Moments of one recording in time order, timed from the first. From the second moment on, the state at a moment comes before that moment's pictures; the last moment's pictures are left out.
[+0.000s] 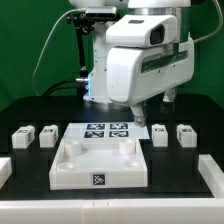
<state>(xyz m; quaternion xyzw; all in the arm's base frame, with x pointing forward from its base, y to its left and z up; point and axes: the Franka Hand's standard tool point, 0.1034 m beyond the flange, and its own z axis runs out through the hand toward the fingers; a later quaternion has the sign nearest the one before) 0.566 0.056 0.116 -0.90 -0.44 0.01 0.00</state>
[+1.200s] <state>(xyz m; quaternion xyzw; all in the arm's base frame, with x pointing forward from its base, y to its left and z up) 0.501 -0.002 0.075 -0.75 -0.66 -0.04 -0.03</state>
